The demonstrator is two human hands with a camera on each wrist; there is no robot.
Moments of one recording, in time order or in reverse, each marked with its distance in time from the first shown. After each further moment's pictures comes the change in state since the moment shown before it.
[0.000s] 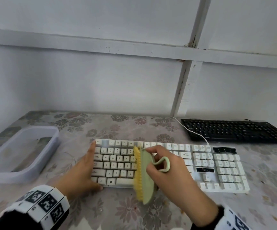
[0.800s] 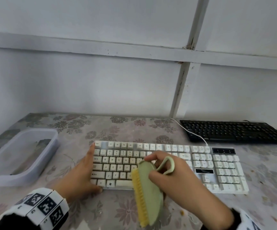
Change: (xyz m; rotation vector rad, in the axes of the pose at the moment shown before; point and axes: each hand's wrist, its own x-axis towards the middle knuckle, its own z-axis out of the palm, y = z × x) left_hand -0.005 0.010 -0.004 0.008 -0.006 -0.028; right_hand -0.009 -0.014 -0.015 0.066 -0.107 0.058
